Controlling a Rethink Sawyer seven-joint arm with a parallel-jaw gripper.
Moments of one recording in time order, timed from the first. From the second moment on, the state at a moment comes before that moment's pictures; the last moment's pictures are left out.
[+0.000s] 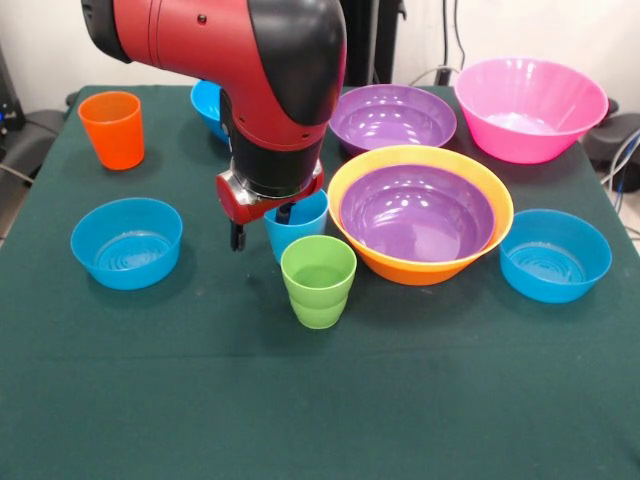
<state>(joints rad) -0.24 -0.28 -0.10 1.21 -0.12 0.82 0.97</state>
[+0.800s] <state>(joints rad) -0.24 -0.28 -0.10 1.21 -0.12 0.82 0.97</state>
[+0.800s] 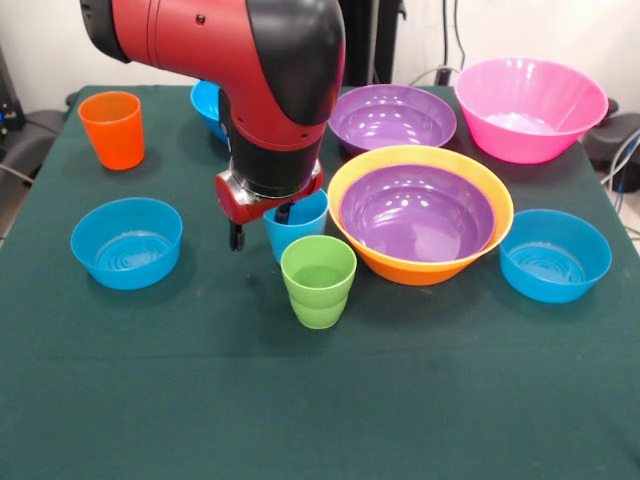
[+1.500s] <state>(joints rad) -0.26 -0.28 -0.10 1.21 -0.12 0.82 0.97</state>
